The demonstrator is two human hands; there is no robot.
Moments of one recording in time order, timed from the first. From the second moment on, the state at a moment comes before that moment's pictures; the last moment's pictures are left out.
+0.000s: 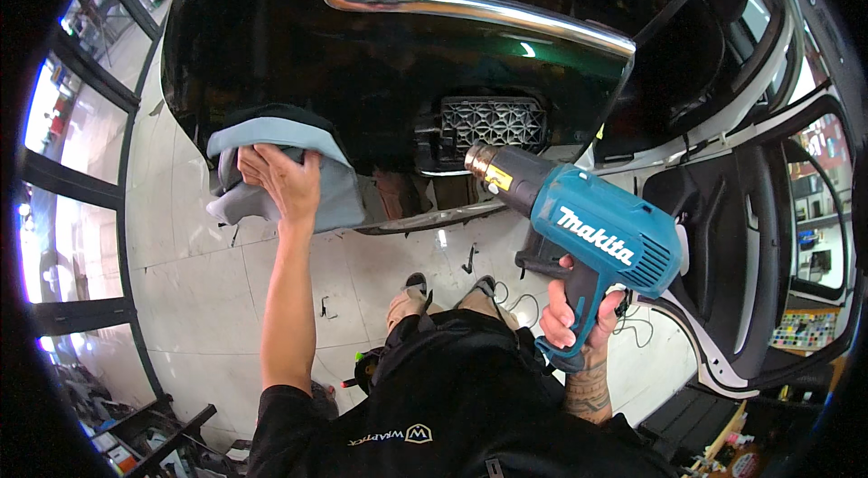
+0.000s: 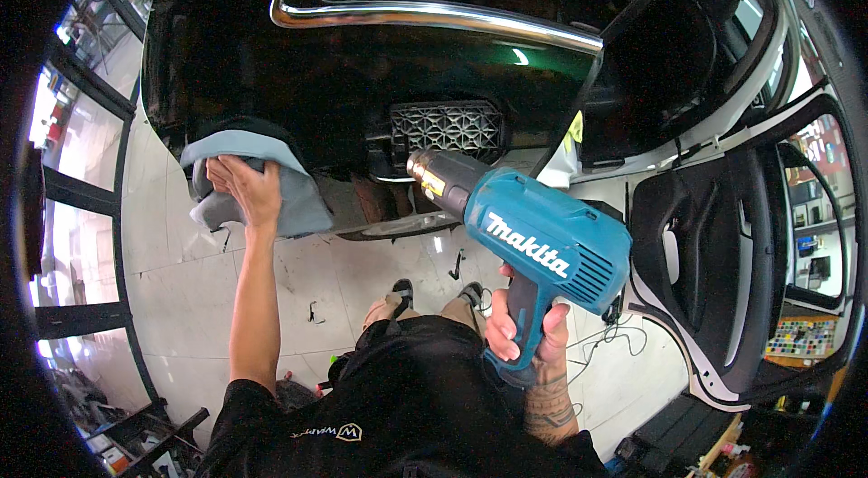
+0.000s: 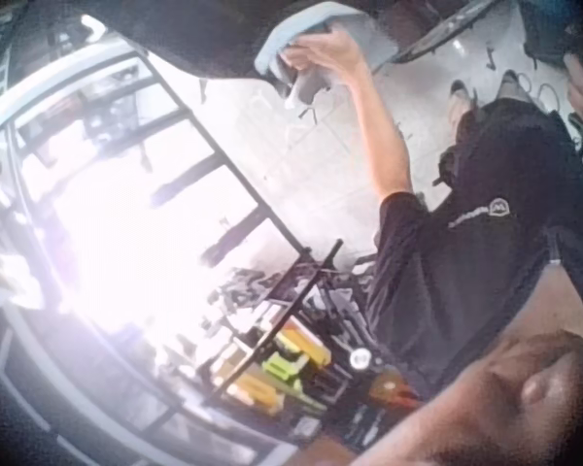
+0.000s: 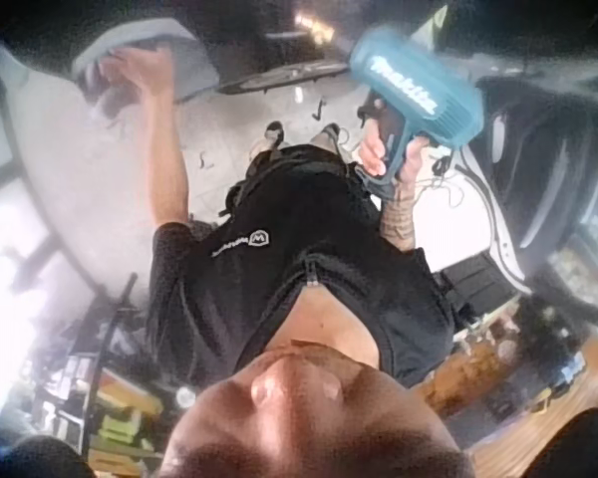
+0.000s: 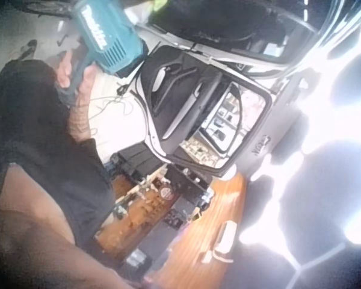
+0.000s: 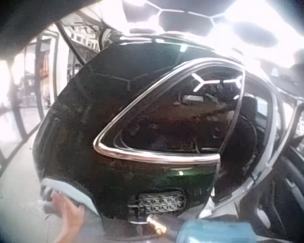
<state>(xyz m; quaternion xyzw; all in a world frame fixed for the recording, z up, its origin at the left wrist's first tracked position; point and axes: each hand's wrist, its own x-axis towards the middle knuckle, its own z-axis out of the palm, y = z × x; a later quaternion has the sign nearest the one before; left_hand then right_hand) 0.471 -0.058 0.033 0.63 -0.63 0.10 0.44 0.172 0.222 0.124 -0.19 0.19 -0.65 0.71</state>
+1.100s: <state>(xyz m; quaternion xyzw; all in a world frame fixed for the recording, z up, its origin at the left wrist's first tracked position) 0.483 -0.030 -0.040 0.62 -0.67 0.00 0.41 0.126 0.270 0.097 -0.14 0.31 -0.54 0.77</state>
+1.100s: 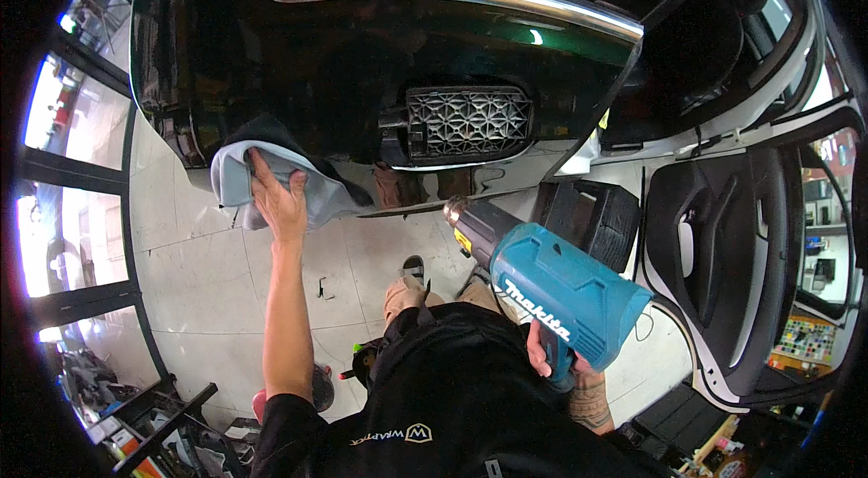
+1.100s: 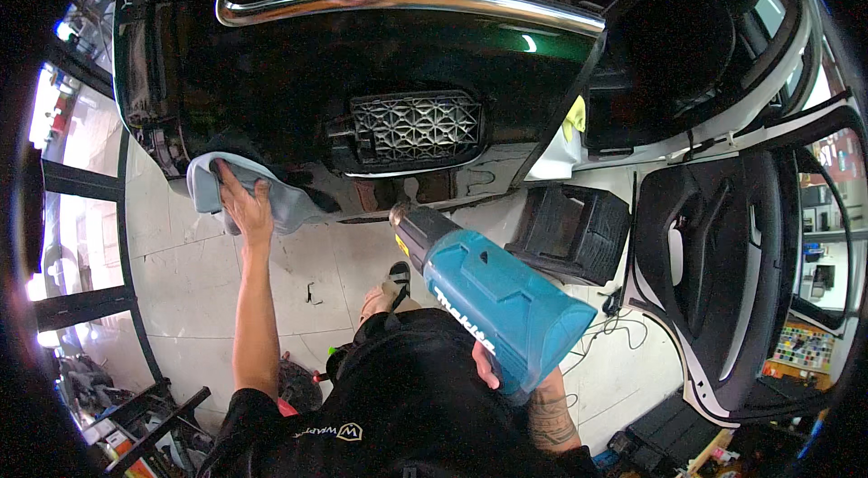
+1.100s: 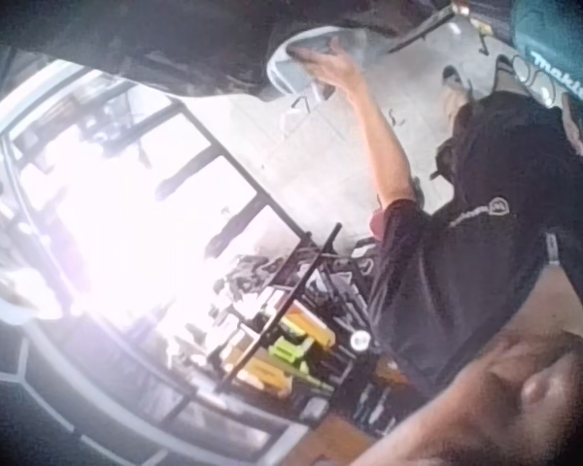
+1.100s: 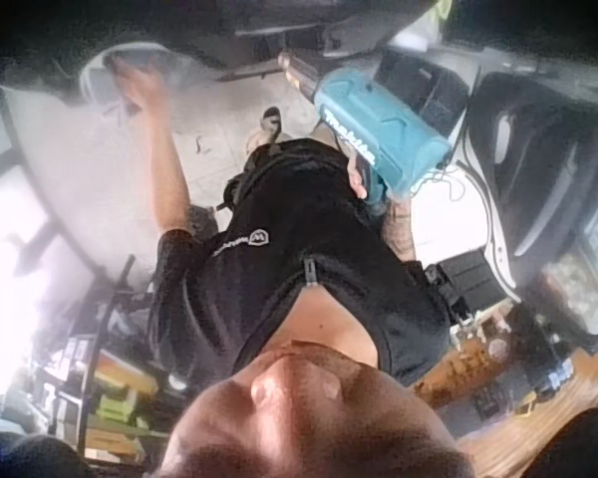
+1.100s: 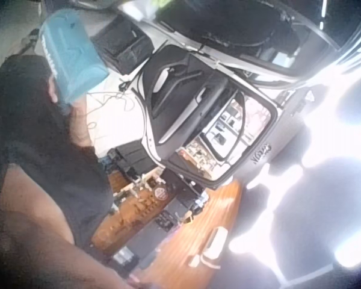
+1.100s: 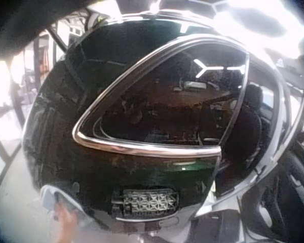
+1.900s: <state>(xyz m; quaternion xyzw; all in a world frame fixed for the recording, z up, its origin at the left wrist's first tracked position) 0.288 0.040 -0.114 0.68 -0.49 -0.16 0.53 0.020 0.323 0.083 -0.15 0.64 -0.48 0.58</state>
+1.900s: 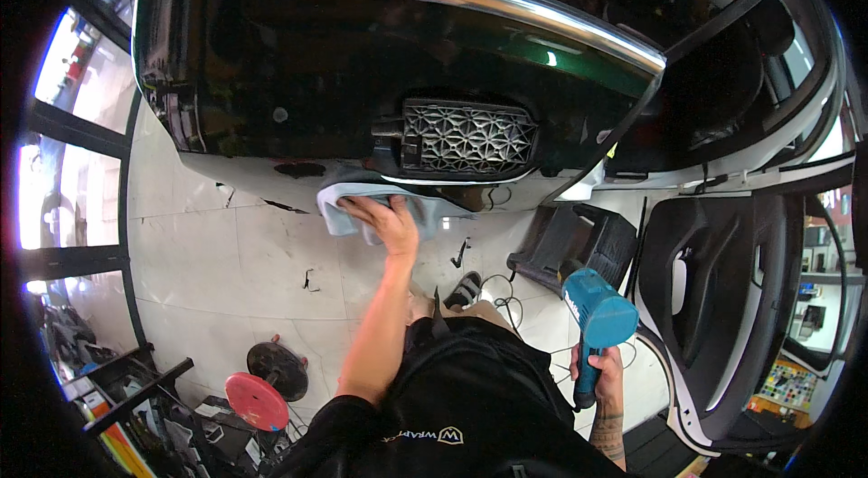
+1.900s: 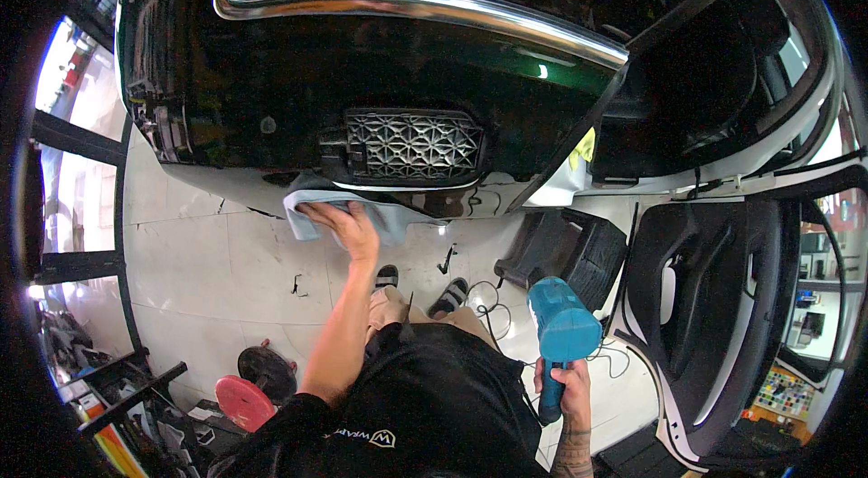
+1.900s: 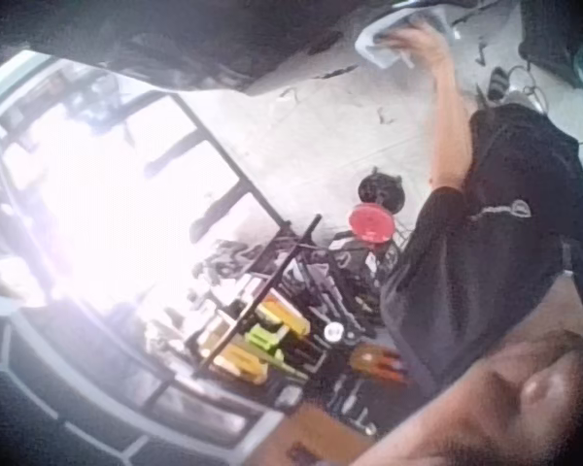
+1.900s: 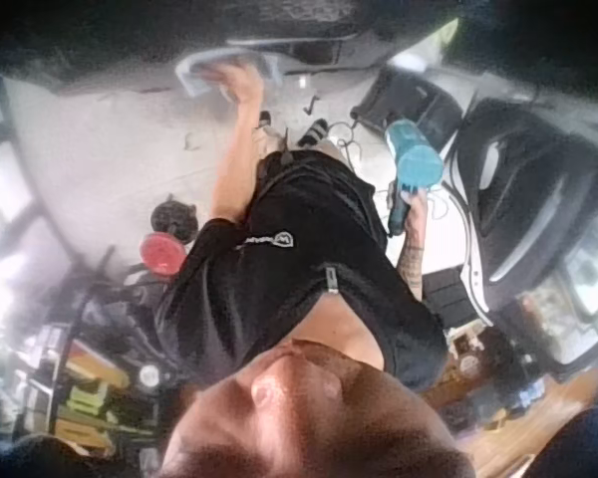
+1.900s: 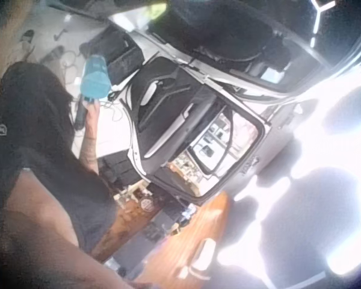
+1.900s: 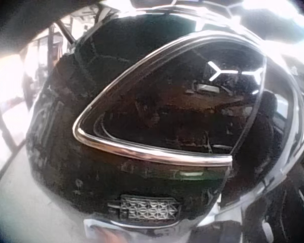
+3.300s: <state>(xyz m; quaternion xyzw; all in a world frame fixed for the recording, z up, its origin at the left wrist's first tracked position) 0.157 0.089 -0.080 0.64 -0.66 -0.03 0.39 -0.127 0.341 0.101 -0.17 0.69 -0.41 0.57</state>
